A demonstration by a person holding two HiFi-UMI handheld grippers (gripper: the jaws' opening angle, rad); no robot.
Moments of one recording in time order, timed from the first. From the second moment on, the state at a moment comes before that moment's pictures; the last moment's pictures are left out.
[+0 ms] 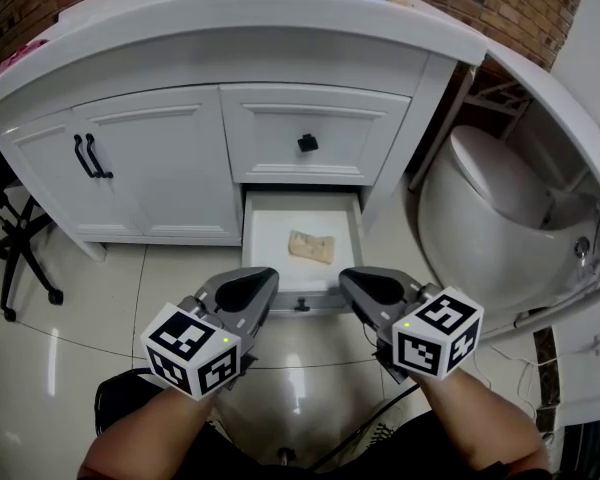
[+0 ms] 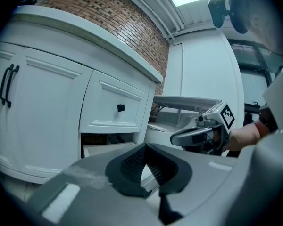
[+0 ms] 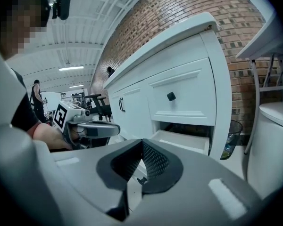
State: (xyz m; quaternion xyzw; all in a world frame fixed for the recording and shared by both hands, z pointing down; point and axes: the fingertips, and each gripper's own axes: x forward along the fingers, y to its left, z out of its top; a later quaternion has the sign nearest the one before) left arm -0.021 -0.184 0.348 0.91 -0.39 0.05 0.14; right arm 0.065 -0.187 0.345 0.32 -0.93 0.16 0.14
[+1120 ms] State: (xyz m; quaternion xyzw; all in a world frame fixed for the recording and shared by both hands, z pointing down) left arm -0.035 -0.188 0.341 0.90 -0.40 0.03 0.15; right arm 0.035 -0.294 0.399 0.26 -0.88 -0.01 0.39
